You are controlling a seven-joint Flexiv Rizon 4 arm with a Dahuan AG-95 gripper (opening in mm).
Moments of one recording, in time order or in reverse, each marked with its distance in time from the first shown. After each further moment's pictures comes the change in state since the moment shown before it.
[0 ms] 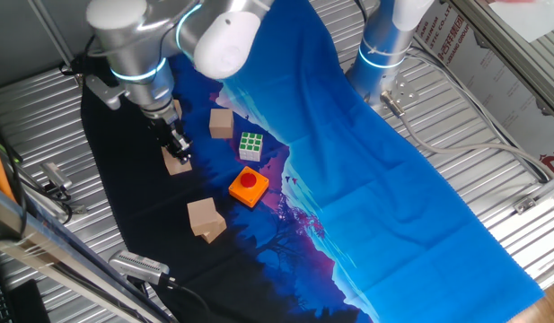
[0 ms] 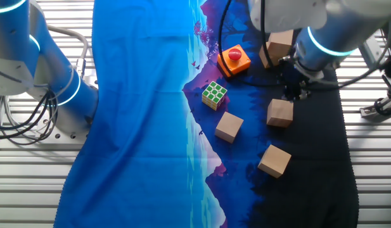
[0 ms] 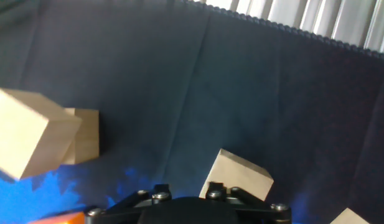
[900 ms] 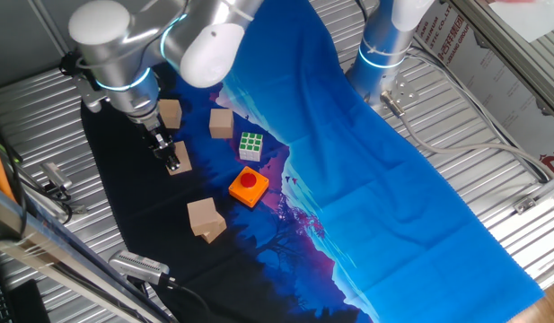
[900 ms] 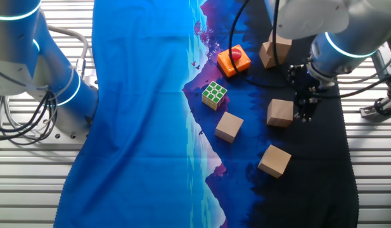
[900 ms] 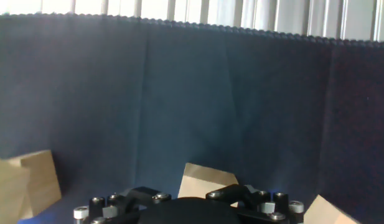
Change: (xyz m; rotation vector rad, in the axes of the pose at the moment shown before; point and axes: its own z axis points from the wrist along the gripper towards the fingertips) arm -0.016 -0.031 0.008 0.095 0.031 0.188
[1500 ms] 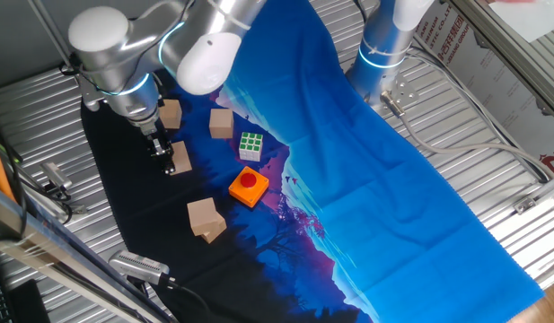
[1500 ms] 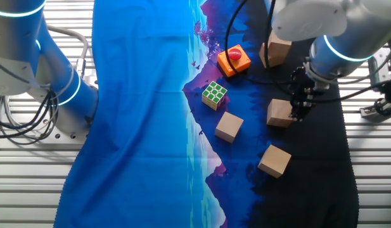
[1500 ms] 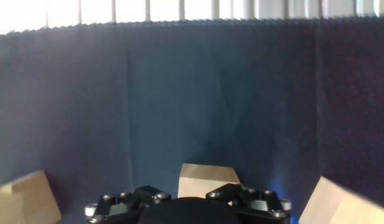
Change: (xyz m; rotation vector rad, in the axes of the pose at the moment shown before) arm 0.001 -0.002 0.014 -0.013 0.015 0.254
